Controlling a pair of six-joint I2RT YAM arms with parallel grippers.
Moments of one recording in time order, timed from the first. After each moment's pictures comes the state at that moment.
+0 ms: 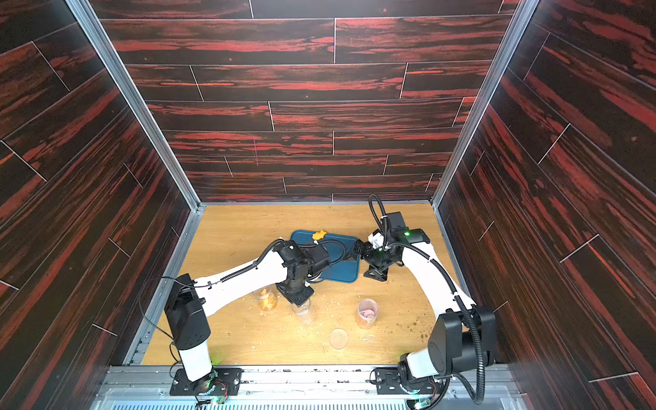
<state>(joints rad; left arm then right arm) -0.93 1.87 1.65 -1.39 -0.07 -0.21 0.23 1.46 1.26 -1.02 -0.60 0.59</state>
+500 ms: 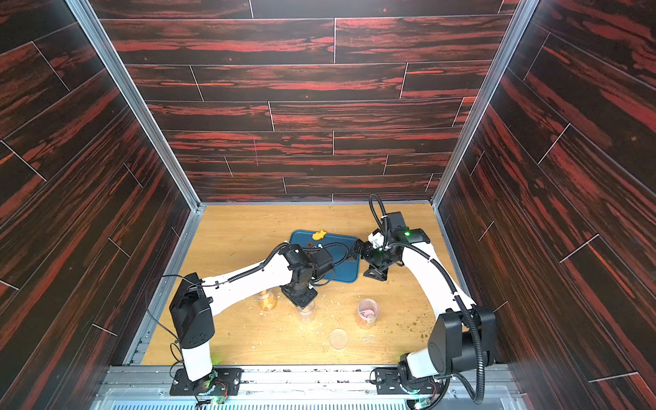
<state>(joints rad) -0.95 1.89 1.63 -1.34 -0.08 -0.24 0.23 1.46 1.26 -1.01 -0.61 0.58</state>
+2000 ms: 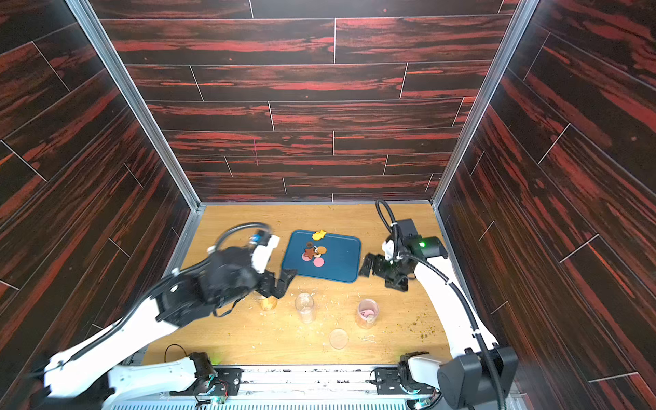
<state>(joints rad) -0.94 1.00 1.14 -0.61 -0.23 -0.37 0.23 1.24 1.22 -1.29 -0.35 0.45</state>
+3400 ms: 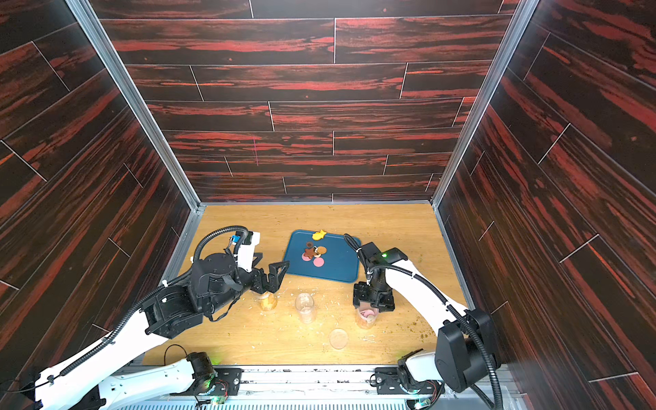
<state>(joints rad) -0.91 0.94 1.08 -0.54 -0.27 -0.44 0.49 1.39 1.05 -1.24 -0.14 0.53</state>
